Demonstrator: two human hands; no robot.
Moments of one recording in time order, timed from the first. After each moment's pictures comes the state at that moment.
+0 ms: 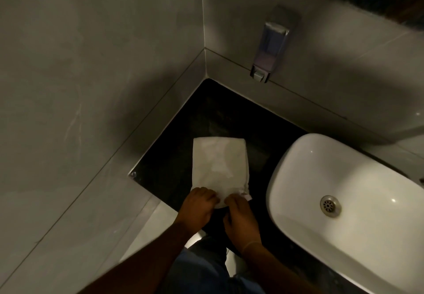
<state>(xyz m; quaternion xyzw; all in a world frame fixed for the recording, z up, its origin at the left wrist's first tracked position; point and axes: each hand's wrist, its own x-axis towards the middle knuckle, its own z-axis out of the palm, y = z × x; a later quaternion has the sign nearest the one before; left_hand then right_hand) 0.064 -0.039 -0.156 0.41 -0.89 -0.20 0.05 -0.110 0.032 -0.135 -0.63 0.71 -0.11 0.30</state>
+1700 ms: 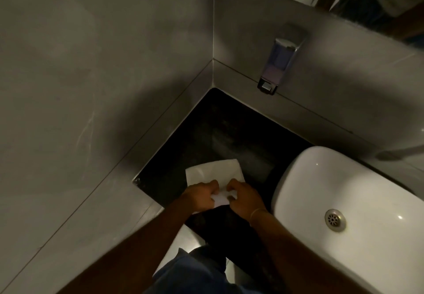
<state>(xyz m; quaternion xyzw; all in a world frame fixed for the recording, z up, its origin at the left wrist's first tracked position) 0.063 -0.121 -0.114 0.50 -0.73 -0.44 -0.18 -0.133 -0.074 -0.122 -0.62 0.66 -0.03 0.42</state>
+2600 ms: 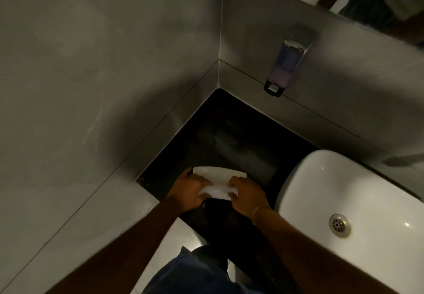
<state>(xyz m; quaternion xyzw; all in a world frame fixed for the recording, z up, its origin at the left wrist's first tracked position) 0.106 -0.123 -0.120 0.49 -0.82 -0.28 -0.03 -0.131 -0.091 -0.113 -0.69 0.64 0.00 0.33</state>
